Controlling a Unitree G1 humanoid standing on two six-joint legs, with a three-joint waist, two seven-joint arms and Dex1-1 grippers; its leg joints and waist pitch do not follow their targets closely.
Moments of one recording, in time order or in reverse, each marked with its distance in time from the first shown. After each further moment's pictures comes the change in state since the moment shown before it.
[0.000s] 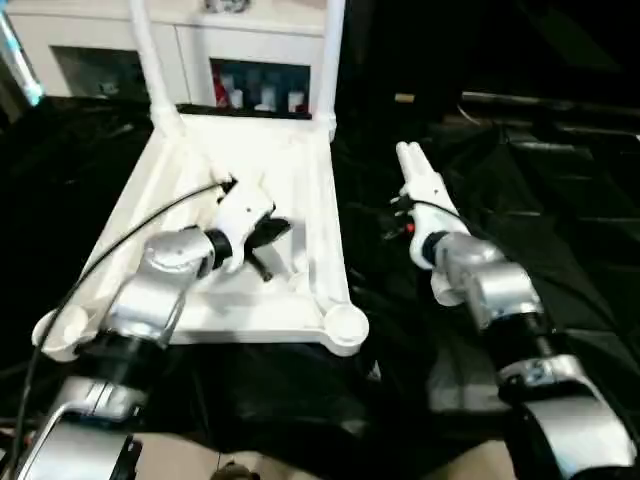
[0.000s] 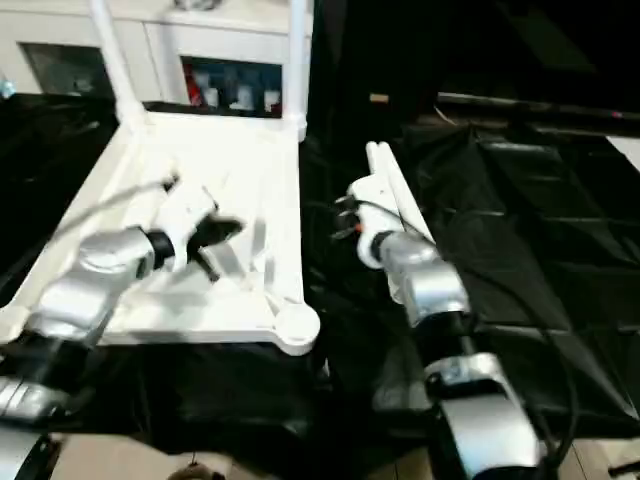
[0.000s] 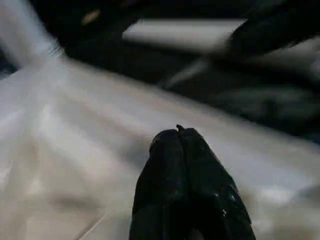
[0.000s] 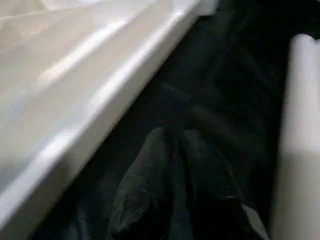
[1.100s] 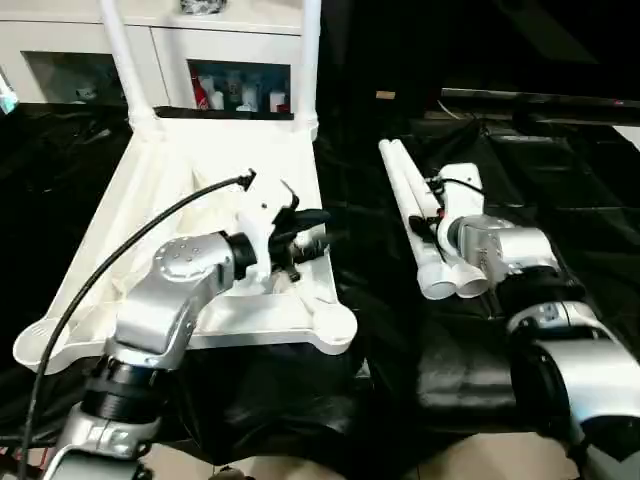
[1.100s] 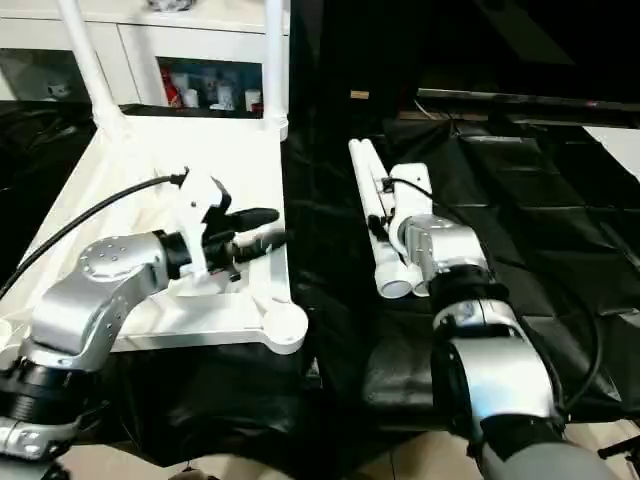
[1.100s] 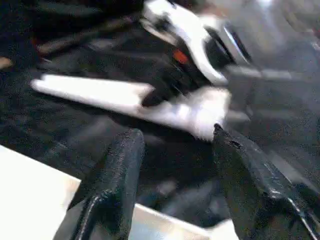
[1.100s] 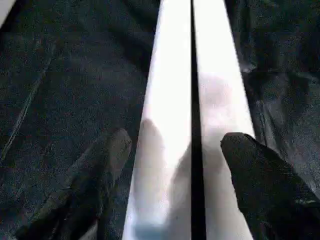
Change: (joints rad) left arm 0.106 -0.015 -0.064 -0.321 -0.139 0.178 -0.053; right arm -0.264 -0.038 -0.097 0.406 -0.004 0.162 -0.183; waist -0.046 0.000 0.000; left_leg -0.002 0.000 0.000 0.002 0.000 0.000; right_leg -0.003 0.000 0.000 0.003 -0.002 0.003
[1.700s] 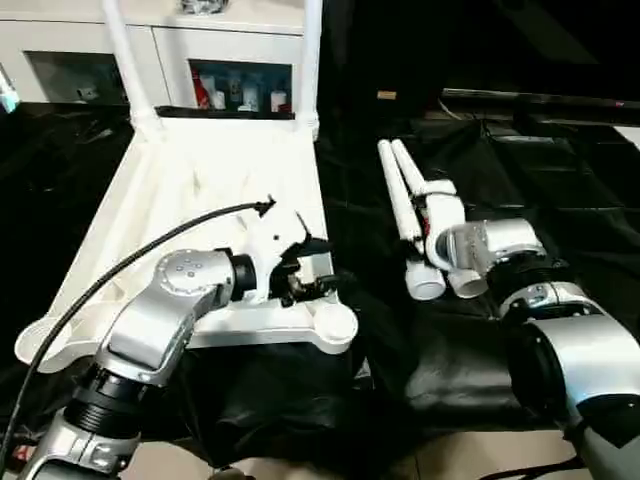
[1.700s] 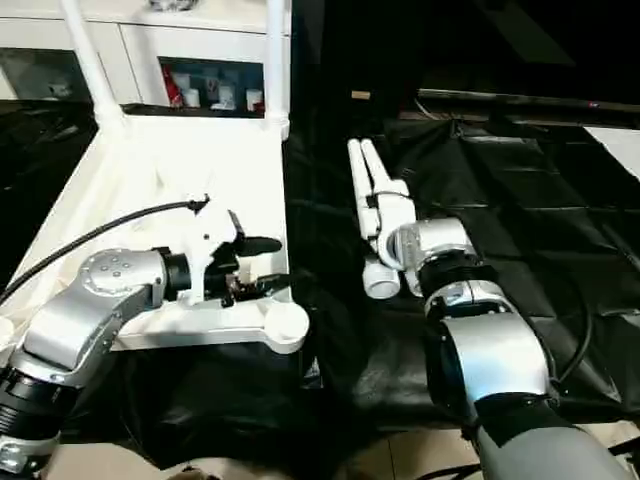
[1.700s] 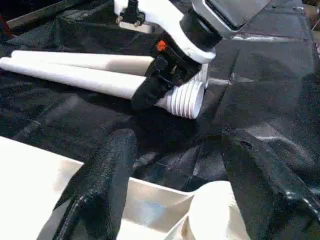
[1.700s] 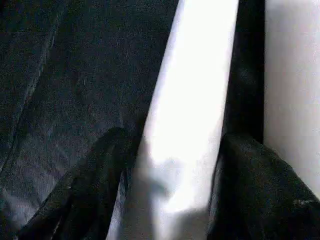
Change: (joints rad) left arm 0.002 0.046 -0.051 -0.005 0.013 0.026 -0.038; right arm -0.045 0.009 0.044 0.145 -0.014 0.087 0.112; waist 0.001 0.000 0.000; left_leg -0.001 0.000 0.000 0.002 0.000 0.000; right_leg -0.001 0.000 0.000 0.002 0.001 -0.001
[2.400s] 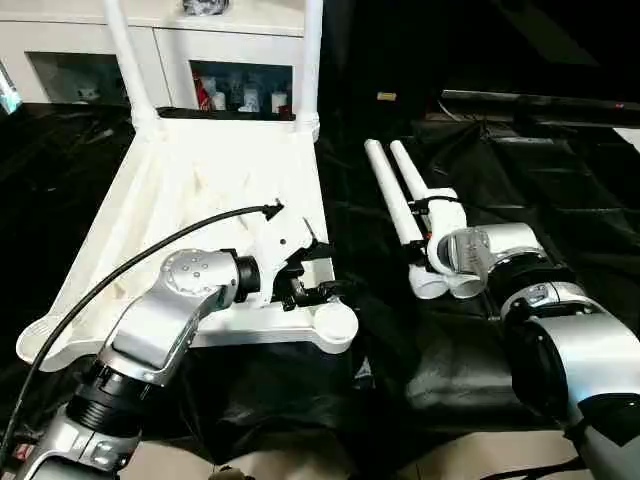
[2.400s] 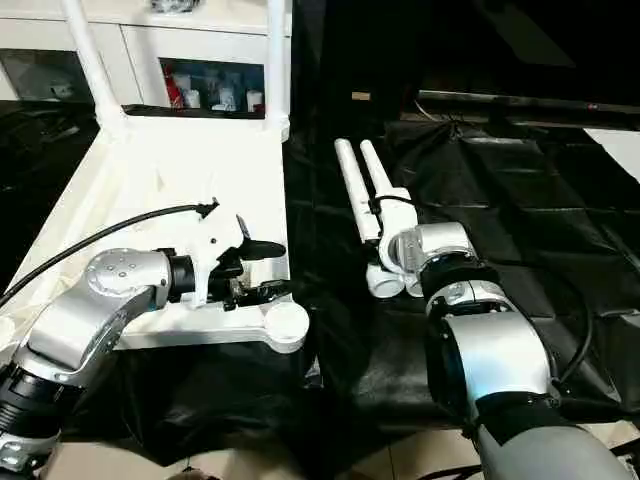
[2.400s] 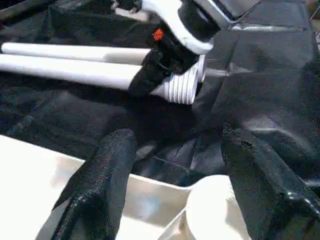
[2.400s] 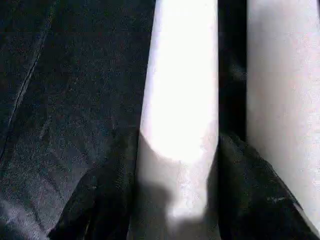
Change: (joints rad) left arm -0.036 0.004 -0.027 0.017 0.015 0.035 -0.005; right arm 0.000 -0.006 -0.042 0.040 0.020 -0.065 -0.034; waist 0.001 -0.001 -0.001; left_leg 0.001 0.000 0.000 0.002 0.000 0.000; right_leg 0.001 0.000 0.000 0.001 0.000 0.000
